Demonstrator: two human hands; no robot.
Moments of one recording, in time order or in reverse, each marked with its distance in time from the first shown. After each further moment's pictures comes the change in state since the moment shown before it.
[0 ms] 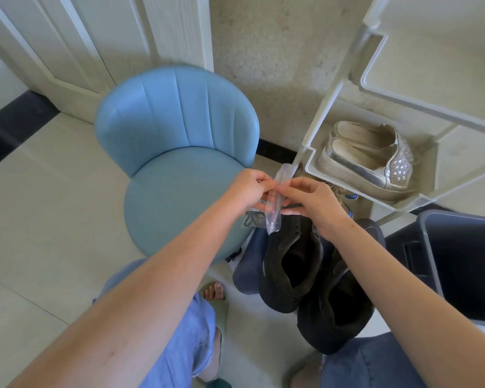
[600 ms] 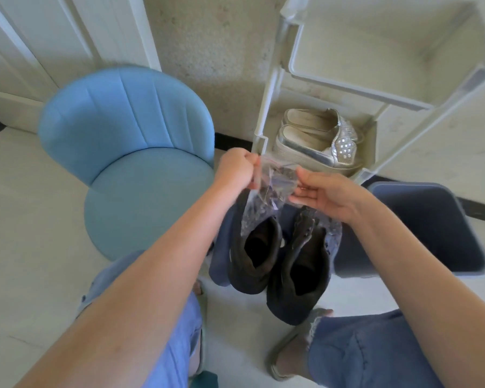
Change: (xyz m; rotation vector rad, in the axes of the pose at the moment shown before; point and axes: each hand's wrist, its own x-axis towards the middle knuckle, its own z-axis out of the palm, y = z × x) left_hand -0.015 0.056 0.057 -0.075 0.056 -0.061; right_hand -0.048 -0.017 -0.090 0.326 -0.040 0.177
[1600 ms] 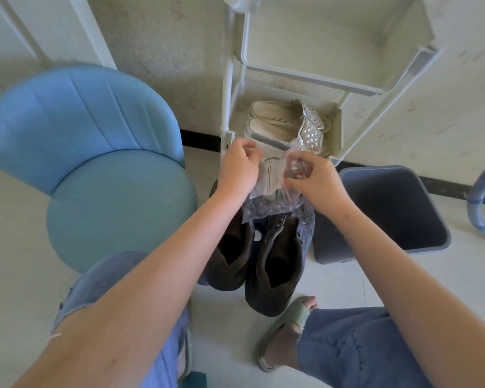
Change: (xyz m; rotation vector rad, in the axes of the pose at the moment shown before) left_hand 0.002 -0.008 0.058 0.214 0.086 0.326; right_hand -0.025 0.008 -0.023 -0.786 0.414 -0.437
